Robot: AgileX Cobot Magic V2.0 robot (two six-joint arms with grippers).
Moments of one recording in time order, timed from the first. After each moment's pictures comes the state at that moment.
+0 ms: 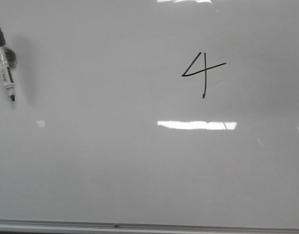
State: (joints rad) left arm -0.08 -0.01 0.01 0.00 -0.01 -0.07; right arm 0.47 0.48 -0.89 0.09 1.11 -0.12
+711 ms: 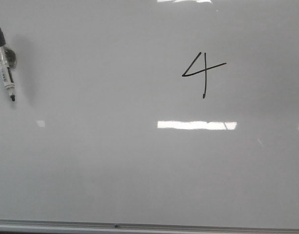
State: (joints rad) left arm -0.08 -0.01 0.01 0.00 -0.01 -0.07; right arm 0.47 0.48 -0.89 0.09 1.11 -0.12
